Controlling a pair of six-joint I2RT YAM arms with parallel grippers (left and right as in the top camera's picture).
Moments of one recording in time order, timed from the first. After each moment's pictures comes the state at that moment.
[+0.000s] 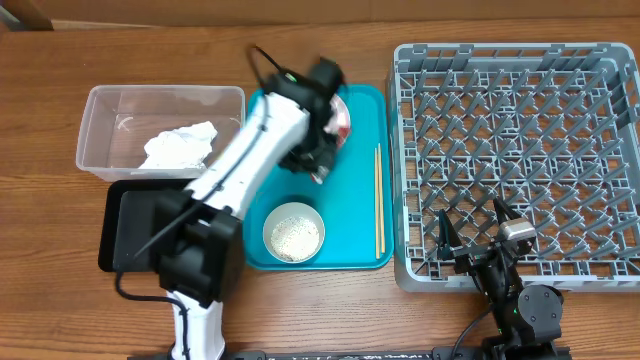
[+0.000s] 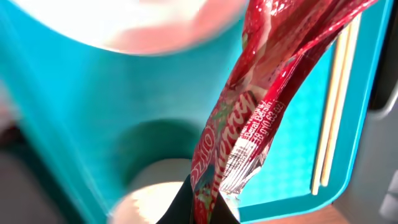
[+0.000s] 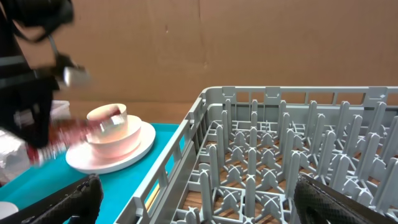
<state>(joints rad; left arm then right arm) -0.44 2.05 1.84 -1.33 0.07 -0.32 0.16 0.01 0.02 -0.03 -0.09 0.09</state>
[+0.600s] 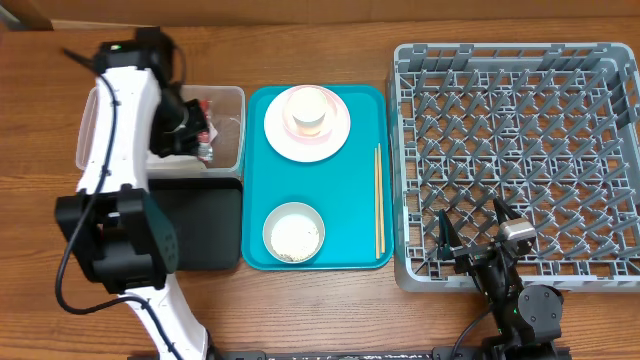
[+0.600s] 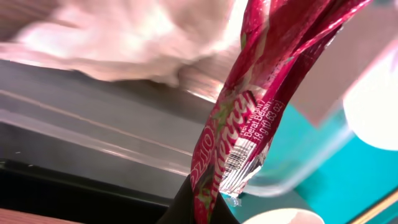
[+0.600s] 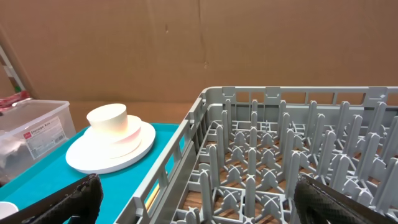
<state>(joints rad) 0.11 2.05 1.91 -1.46 0.07 -0.35 0.16 0.01 0.02 -0.03 -0.09 0.09</state>
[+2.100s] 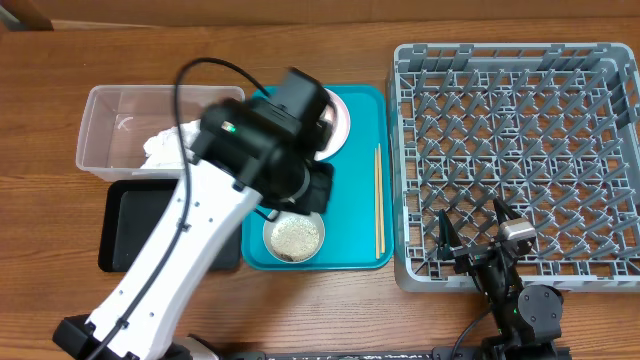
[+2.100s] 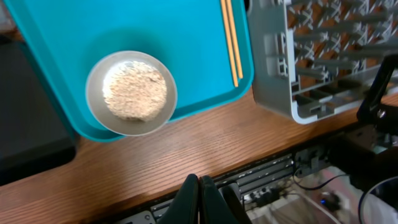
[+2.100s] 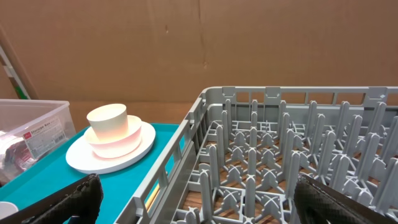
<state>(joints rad) -0.59 1.61 1.83 -1.59 0.17 -0.39 0.16 0.01 0.02 -0.03 -0.09 0.09</state>
